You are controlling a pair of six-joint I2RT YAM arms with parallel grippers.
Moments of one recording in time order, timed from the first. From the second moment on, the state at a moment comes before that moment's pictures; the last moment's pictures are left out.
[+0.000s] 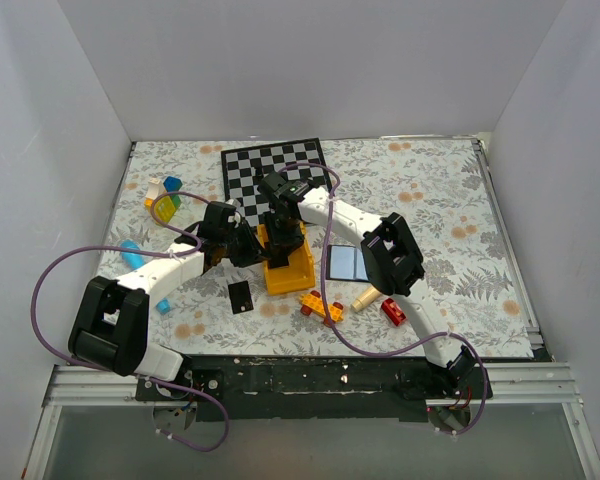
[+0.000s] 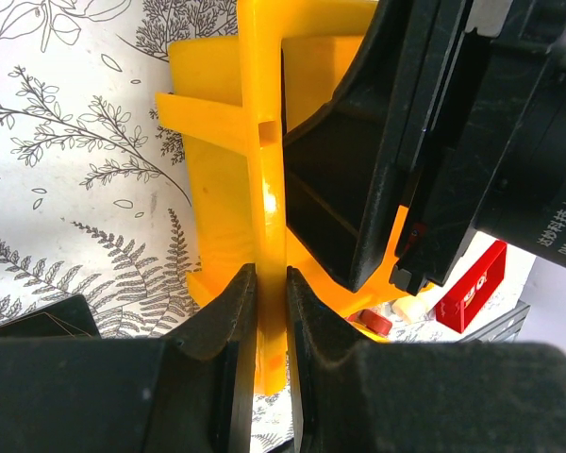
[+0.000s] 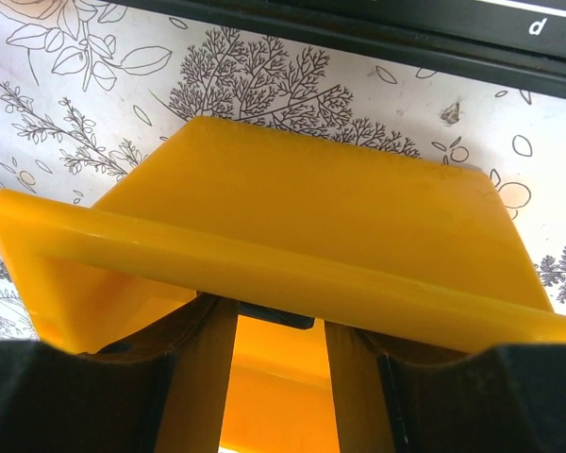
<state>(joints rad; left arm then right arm) -0.38 1.44 0.80 -0.21 0.27 -0.76 0.83 2.38 2.10 -0.98 -0.10 0.51</state>
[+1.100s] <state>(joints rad) -0.38 1.45 0.80 -0.21 0.28 -0.76 0.82 2.30 1.95 -0.81 -0.17 0.52</state>
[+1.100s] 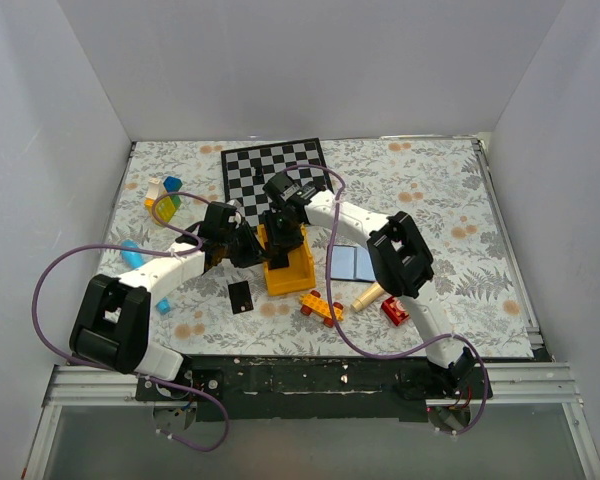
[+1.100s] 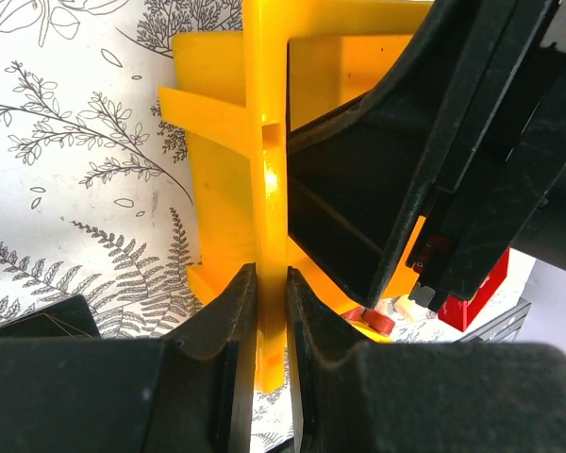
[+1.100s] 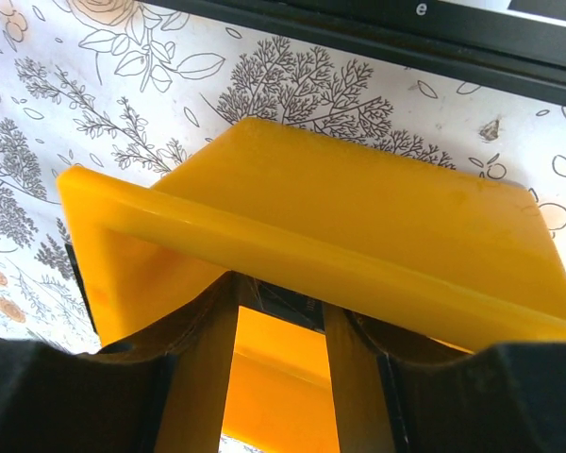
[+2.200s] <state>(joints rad) -0.42 1.41 0.77 -0.22 0.23 -0.84 0.82 2.33 2.08 -0.98 -0.02 0.50</state>
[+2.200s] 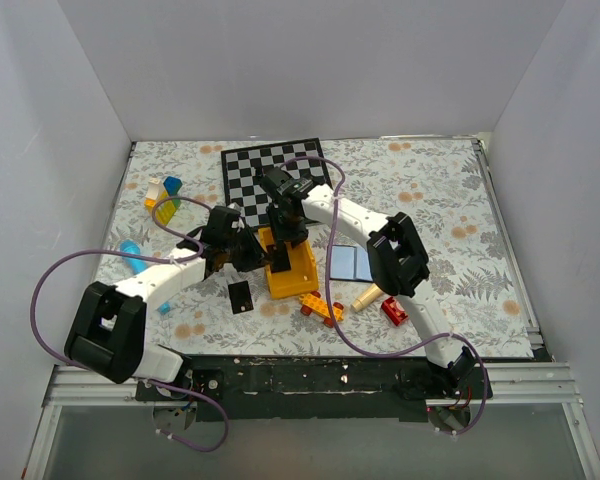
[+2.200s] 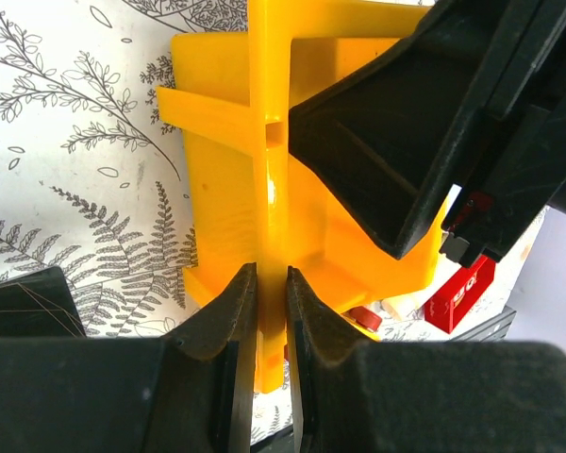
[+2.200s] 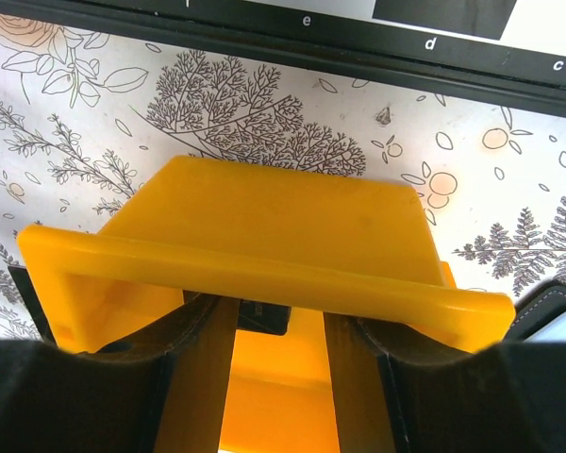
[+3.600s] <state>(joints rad) -0.46 1.29 0.66 -0.17 0.05 -1.04 0.87 2.33 1.99 -0.85 -0.06 0.52</state>
